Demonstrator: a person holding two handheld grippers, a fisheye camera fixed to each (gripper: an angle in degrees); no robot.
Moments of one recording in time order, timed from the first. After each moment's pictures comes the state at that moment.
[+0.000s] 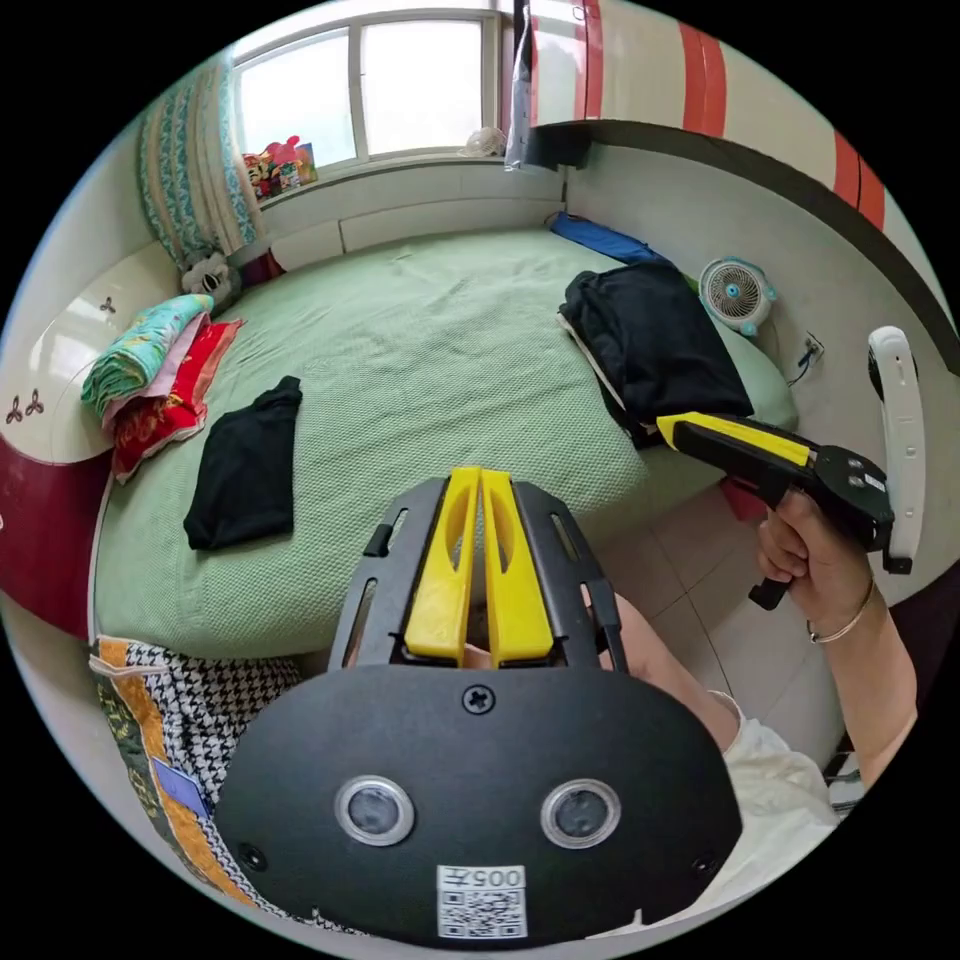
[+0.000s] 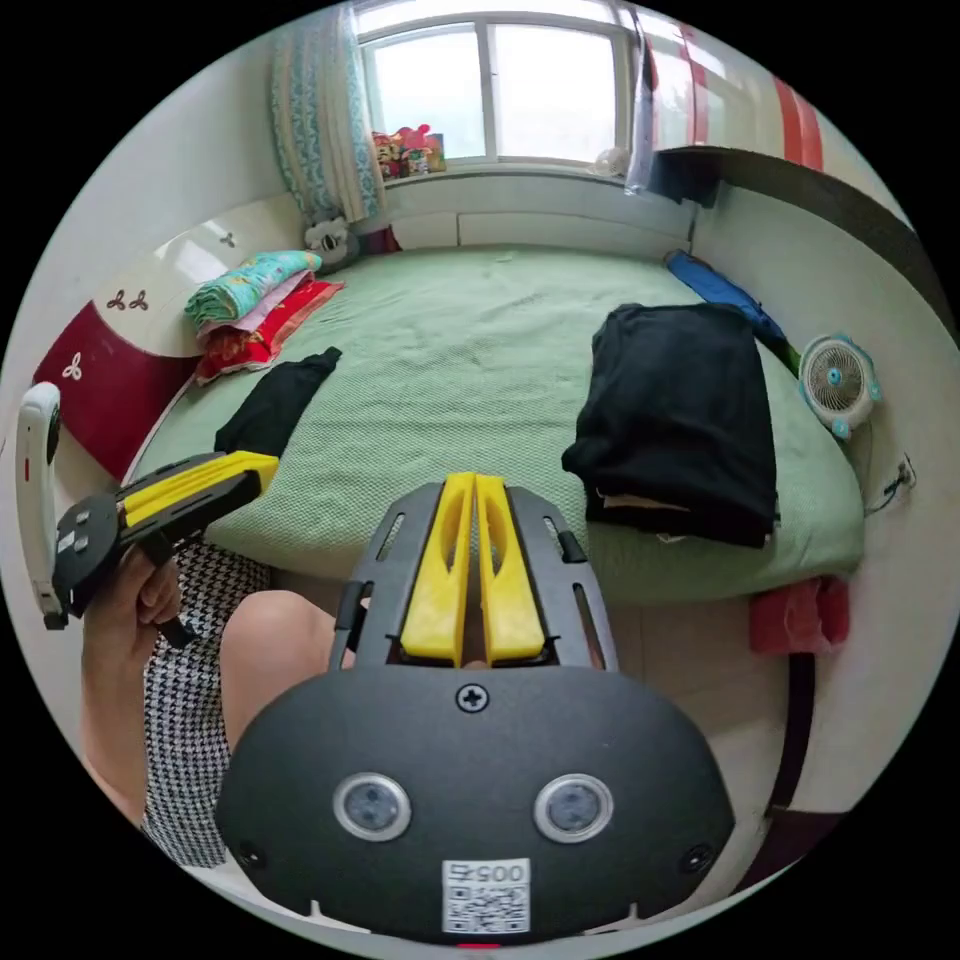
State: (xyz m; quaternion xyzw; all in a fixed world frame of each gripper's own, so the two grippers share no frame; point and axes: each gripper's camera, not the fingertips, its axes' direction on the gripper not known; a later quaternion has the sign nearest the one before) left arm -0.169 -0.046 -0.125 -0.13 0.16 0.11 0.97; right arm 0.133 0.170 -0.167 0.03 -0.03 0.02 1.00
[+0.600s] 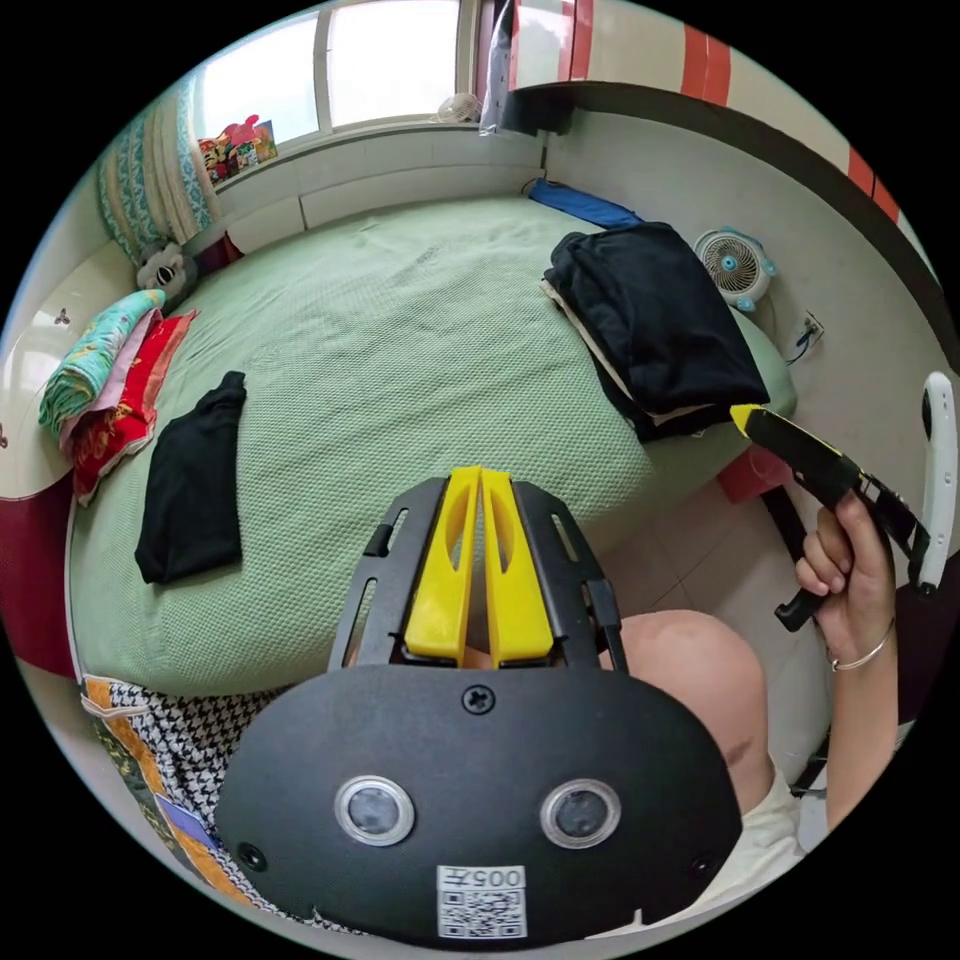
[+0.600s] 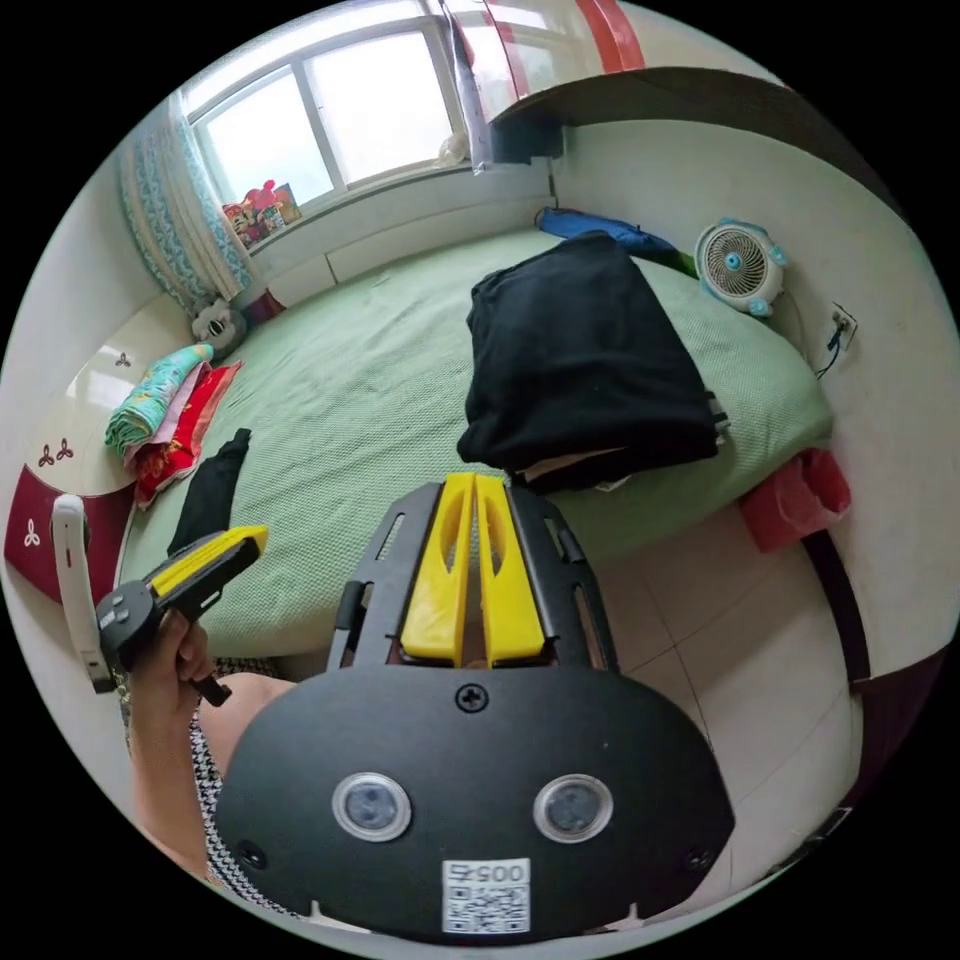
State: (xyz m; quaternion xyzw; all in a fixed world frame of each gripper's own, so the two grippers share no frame) left arm -0.052 -0.061 -0.073 -0.17 0.18 0.12 0.96; right arm 0.249 0.229 -0.198 0.05 0.02 0.18 0.98
